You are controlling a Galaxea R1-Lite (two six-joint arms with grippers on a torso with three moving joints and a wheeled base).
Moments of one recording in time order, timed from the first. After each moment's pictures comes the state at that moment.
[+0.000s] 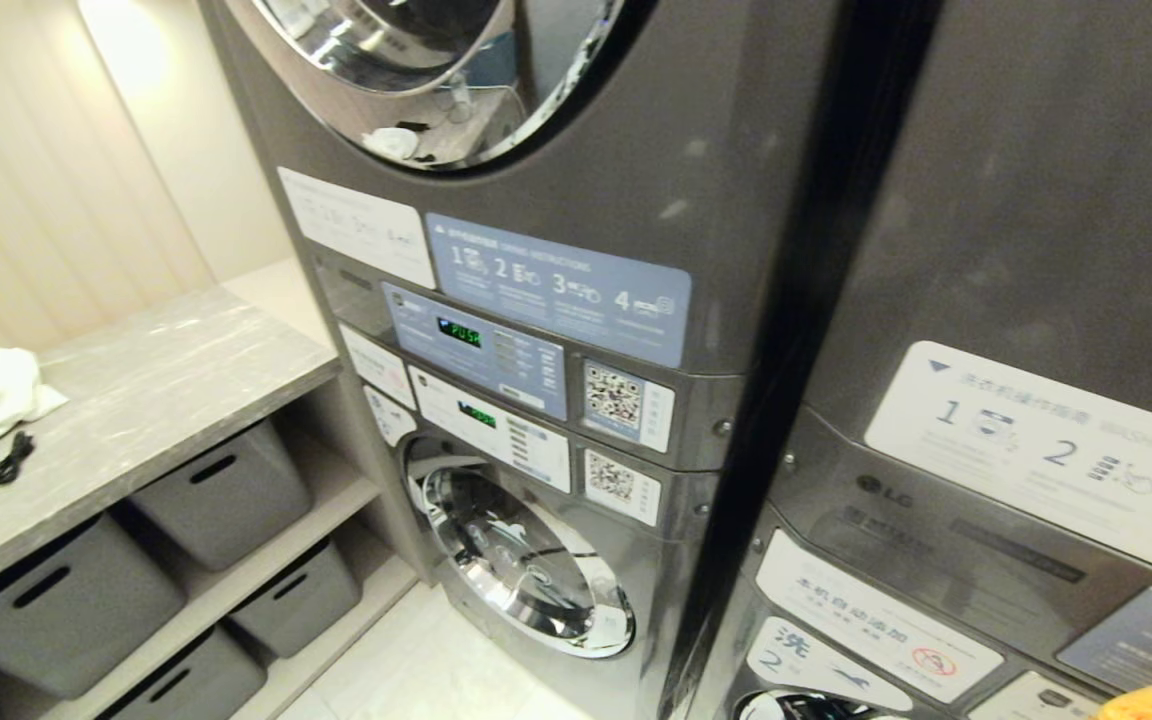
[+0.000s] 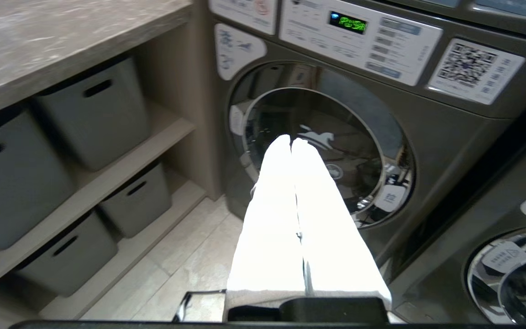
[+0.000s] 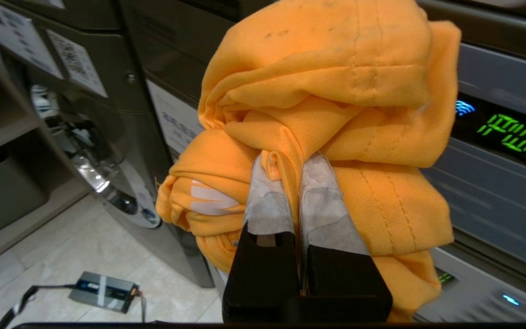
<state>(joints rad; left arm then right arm) 0.00 0.00 0.00 0.00 0.00 -0.03 0.00 0.00 0.00 0.00 0.00 0.00</state>
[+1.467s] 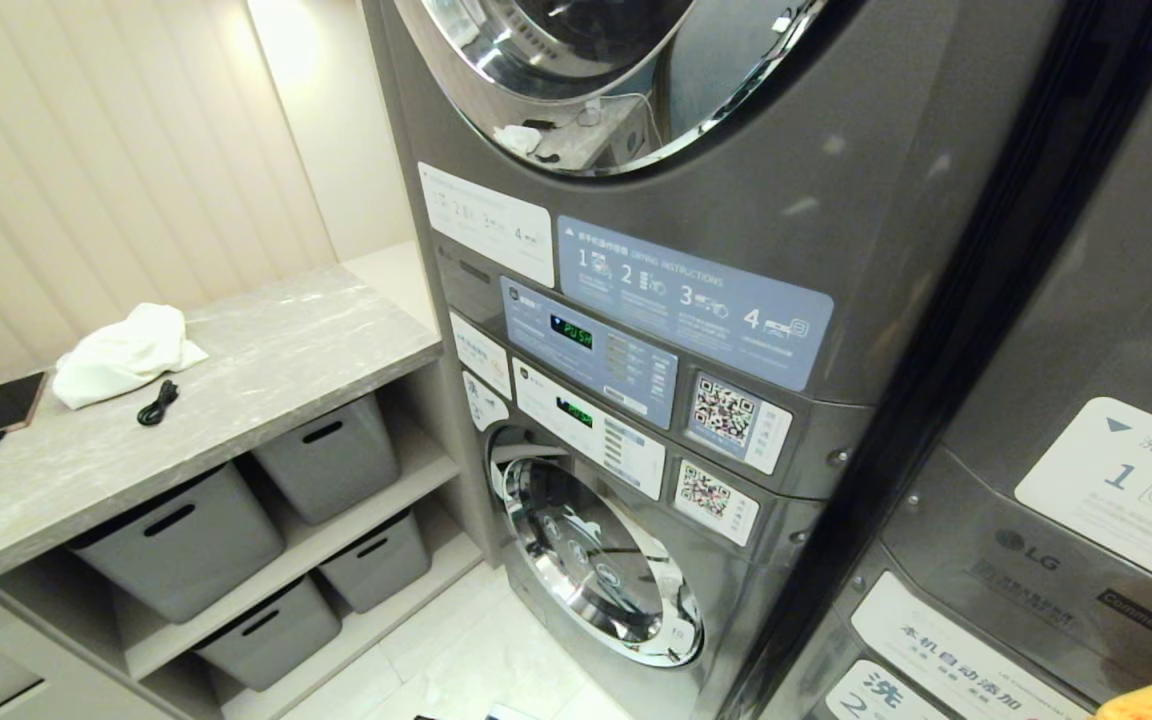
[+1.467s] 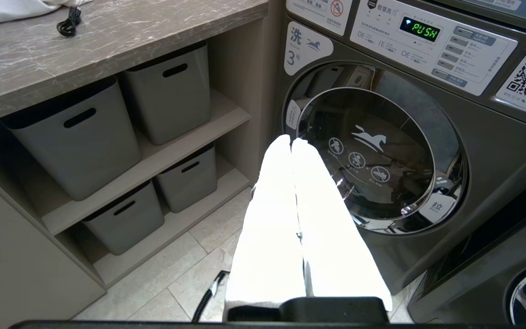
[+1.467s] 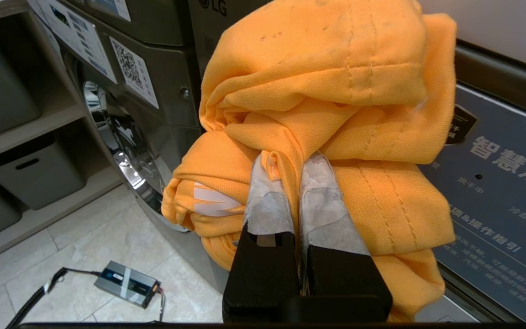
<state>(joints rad) 0.00 0.00 0.00 0.00 0.00 -0.03 0.00 0.00 0.00 0.00 0.01 -0.02</state>
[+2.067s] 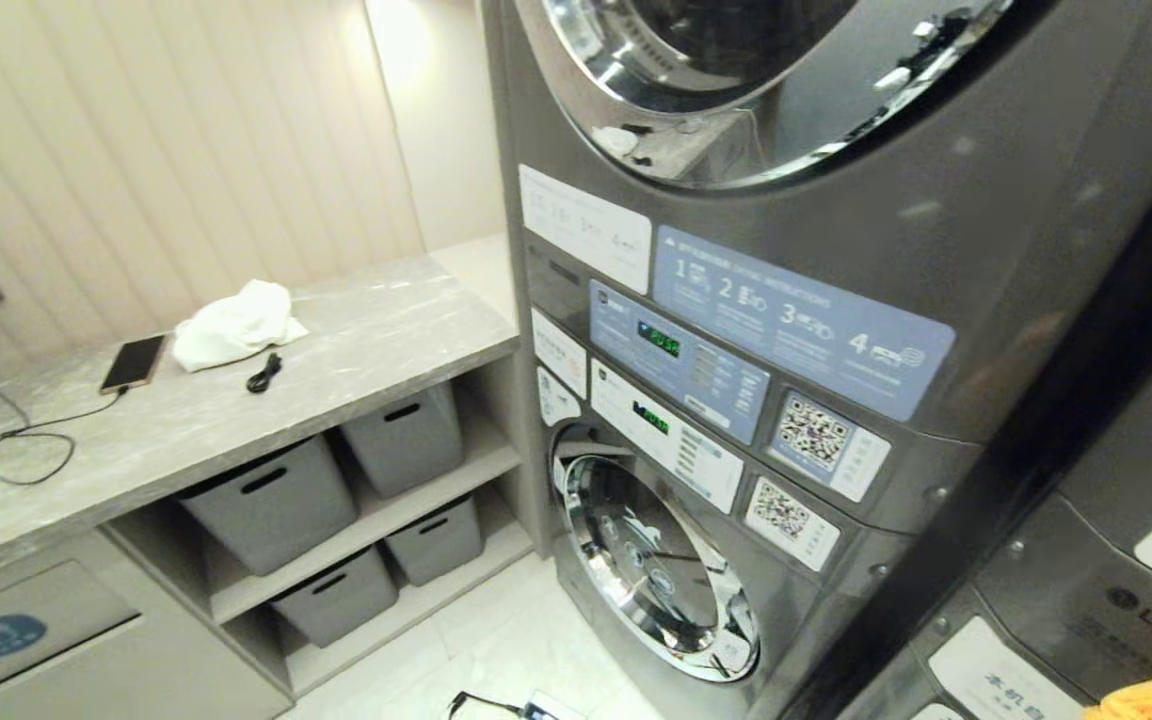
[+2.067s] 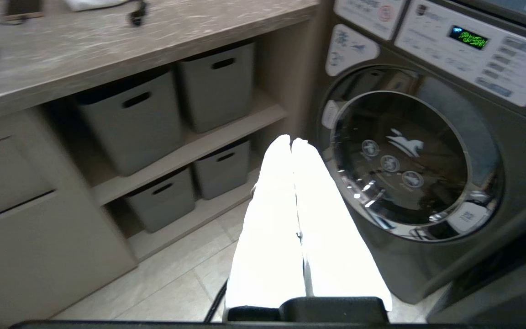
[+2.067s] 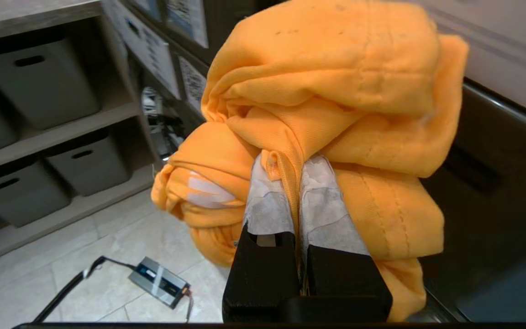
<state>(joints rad) 0.00 0.00 0.00 0.00 0.00 -0.03 0.00 0.00 0.00 0.00 0.00 -0.01</state>
